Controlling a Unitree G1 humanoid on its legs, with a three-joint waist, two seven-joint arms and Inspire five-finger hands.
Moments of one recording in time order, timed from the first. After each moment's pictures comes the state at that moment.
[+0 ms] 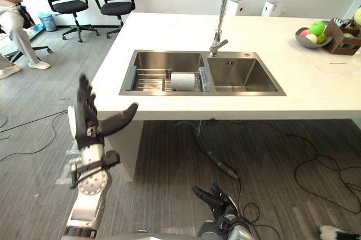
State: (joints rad) left arm 0.00 0.11 -0.08 -0.15 0.18 -0.30 0.43; right arm 0.11 -0.06 -0.11 0.90 0.42 -0.05 0.24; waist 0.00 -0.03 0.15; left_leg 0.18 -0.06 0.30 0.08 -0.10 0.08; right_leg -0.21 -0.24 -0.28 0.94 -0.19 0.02
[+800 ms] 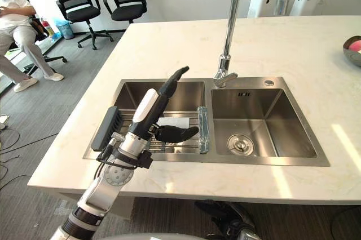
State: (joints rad) left arm -0.13 0.34 -0.37 -0.13 0.47 -0.17 0.03; right arm 0.08 -0.15 -0.07 0.97 0.36 0.15 0.24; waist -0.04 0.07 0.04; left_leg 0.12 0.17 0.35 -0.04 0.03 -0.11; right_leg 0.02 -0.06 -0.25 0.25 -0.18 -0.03
